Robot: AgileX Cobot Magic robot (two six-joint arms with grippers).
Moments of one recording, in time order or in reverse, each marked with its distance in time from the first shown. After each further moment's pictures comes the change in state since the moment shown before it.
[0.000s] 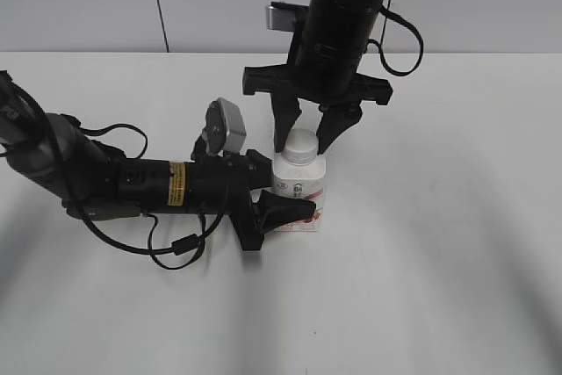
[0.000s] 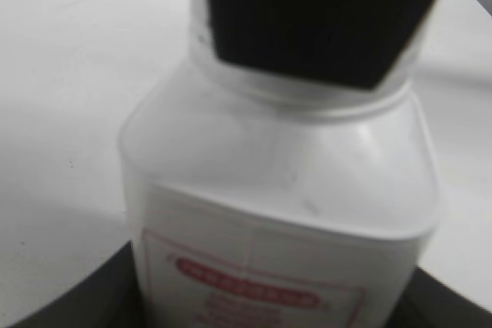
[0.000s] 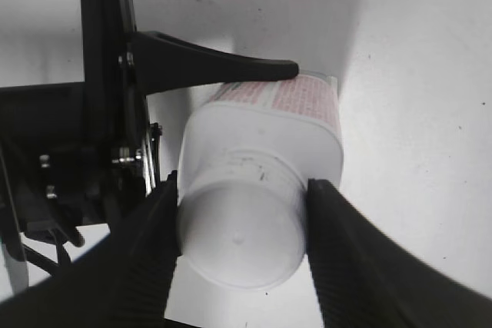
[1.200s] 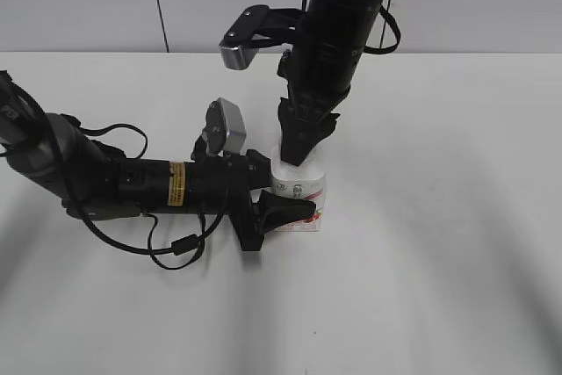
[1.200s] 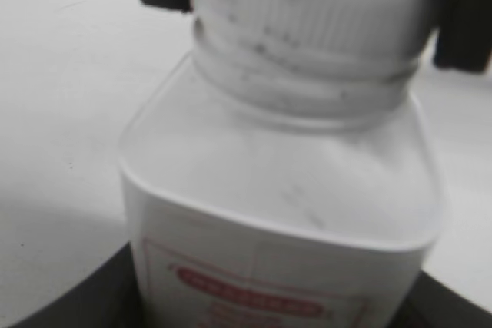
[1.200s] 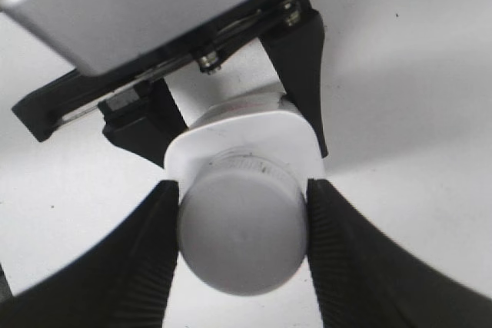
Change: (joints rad) left arm 0.000 0.000 0.001 0.002 -0.001 0.004; right arm 0.000 0.000 0.000 0.007 0.000 -1.205
